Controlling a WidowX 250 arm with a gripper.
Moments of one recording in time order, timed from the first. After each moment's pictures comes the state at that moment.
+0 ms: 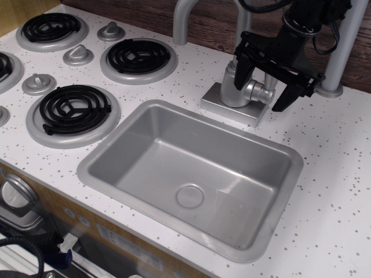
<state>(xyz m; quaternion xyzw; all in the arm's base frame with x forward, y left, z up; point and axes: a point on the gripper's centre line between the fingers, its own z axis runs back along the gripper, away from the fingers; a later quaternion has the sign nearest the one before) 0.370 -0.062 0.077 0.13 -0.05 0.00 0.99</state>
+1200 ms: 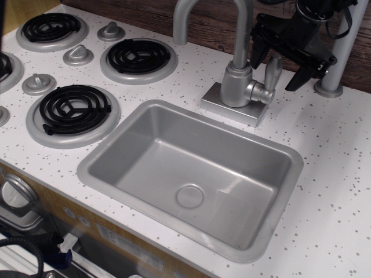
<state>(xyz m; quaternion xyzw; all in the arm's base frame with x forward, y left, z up) 0.412 -0.068 0.083 0.14 -0.12 -0.04 0.98</state>
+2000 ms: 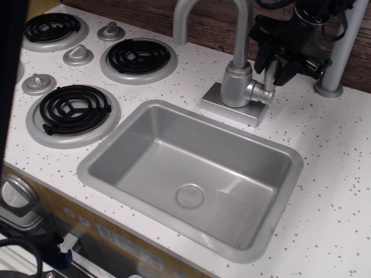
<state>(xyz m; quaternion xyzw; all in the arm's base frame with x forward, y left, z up) 0.402 -0.061 0.074 0.15 -0.09 -0.01 0.99</state>
